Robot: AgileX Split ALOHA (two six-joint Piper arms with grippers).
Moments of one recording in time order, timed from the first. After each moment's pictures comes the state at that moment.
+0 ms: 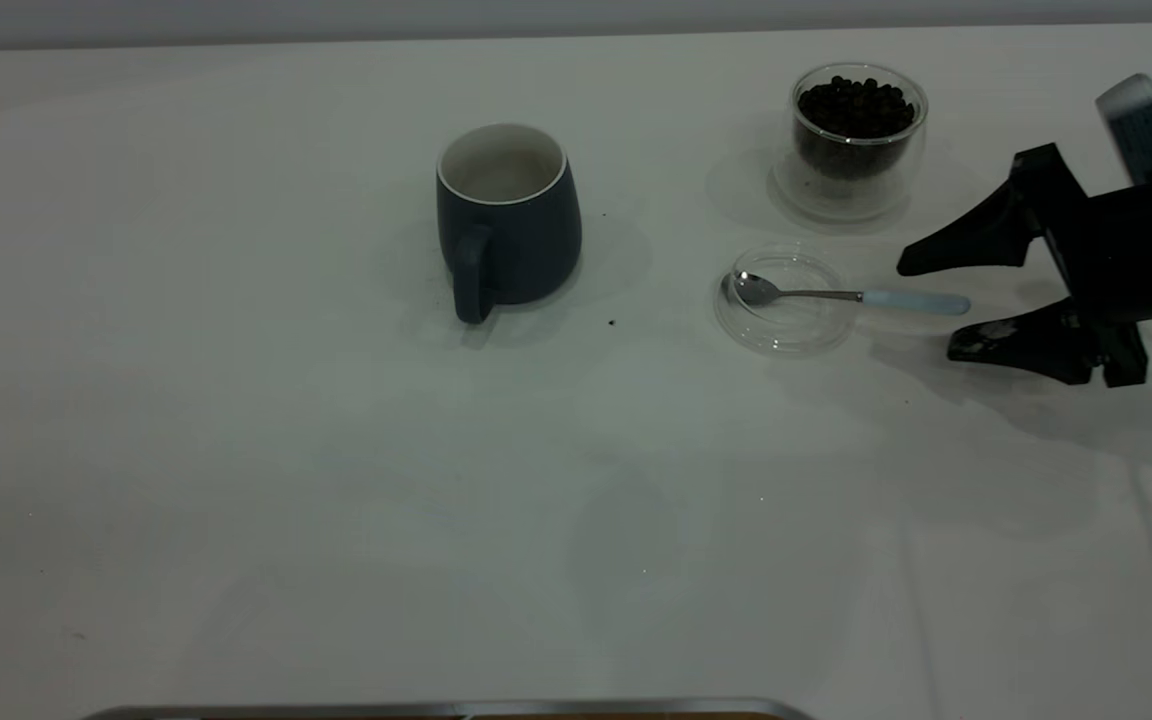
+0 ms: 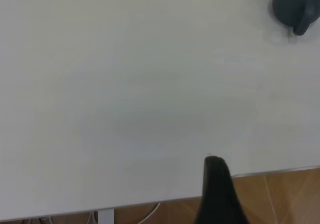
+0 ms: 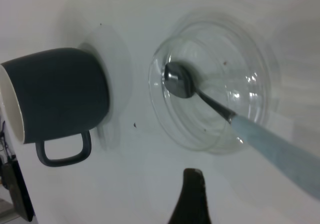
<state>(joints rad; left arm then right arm) -0.09 -0.02 -0.48 -0.02 1.14 0.02 -0.15 2.42 -0.90 1.79 0.83 -1.41</state>
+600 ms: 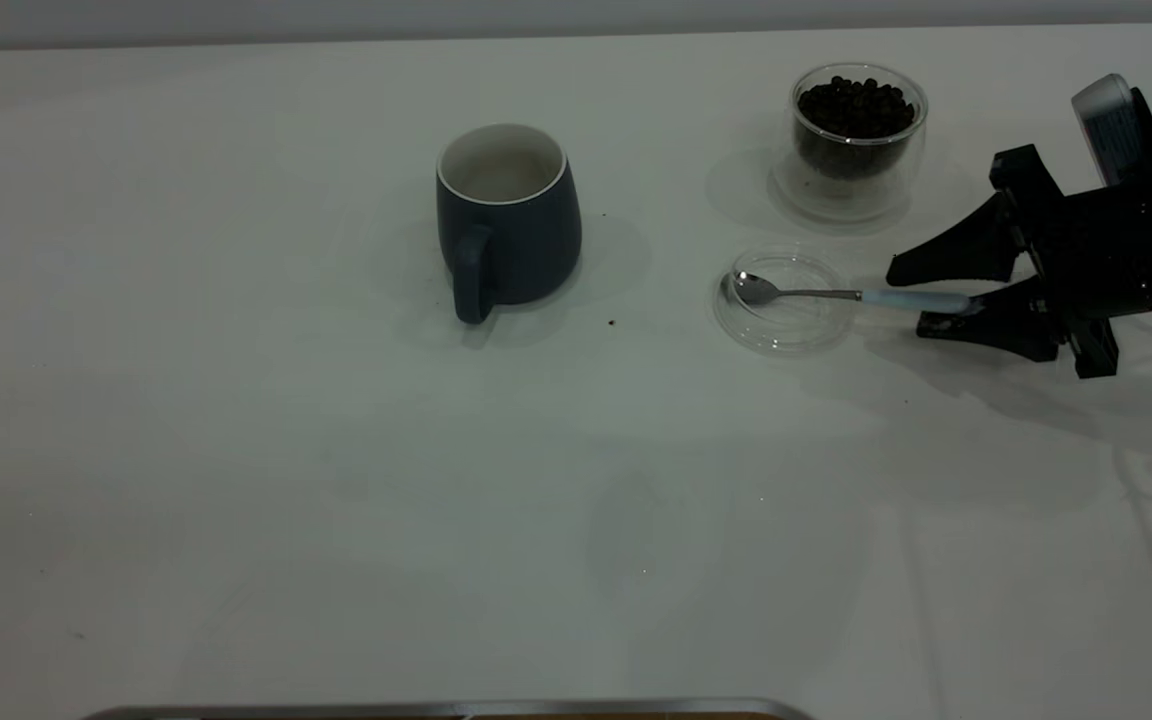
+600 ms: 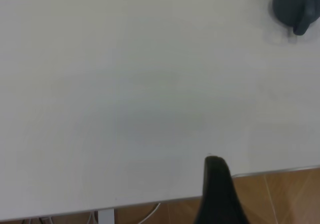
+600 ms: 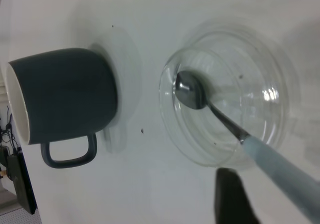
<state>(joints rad) -0.09 -0.02 -0.48 -0.02 1.14 0.02 -0.14 2.46 -0.95 1.79 0.86 -1.43</state>
